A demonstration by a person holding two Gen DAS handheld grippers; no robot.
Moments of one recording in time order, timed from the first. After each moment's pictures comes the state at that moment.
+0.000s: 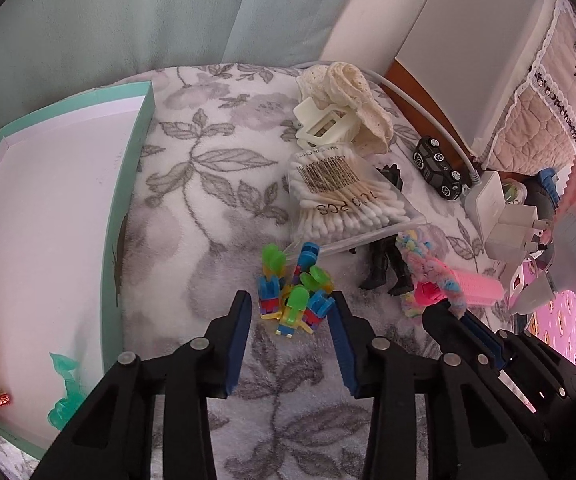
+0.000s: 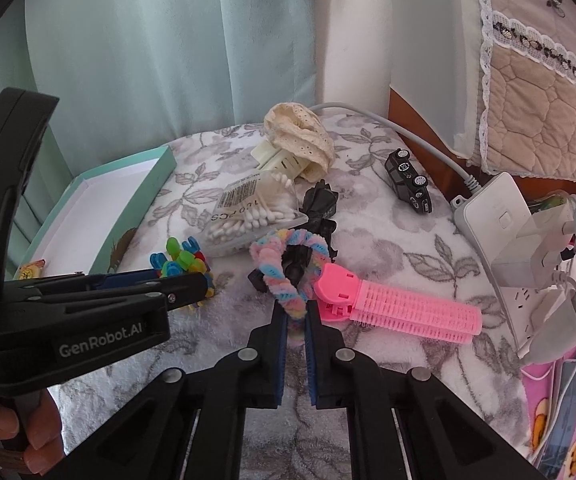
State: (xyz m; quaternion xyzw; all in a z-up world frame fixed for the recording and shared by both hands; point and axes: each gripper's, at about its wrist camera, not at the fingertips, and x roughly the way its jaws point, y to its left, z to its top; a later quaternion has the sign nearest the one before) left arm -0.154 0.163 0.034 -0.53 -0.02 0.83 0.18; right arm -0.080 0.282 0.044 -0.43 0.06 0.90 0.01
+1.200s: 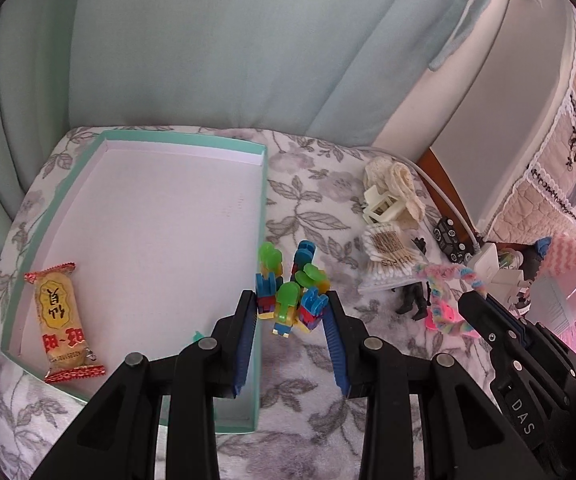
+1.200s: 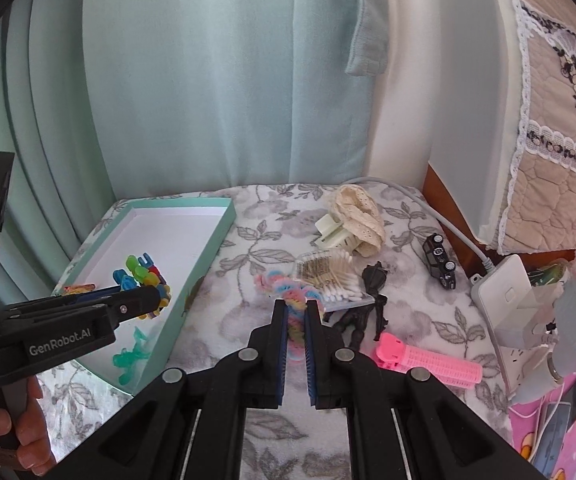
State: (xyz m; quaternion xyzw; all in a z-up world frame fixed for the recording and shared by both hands) left arm -0.122 0.058 0.090 -0.46 -0.09 0.88 0.11; right arm -0.073 0.228 0.108 -0.36 0.02 0.93 -0.03
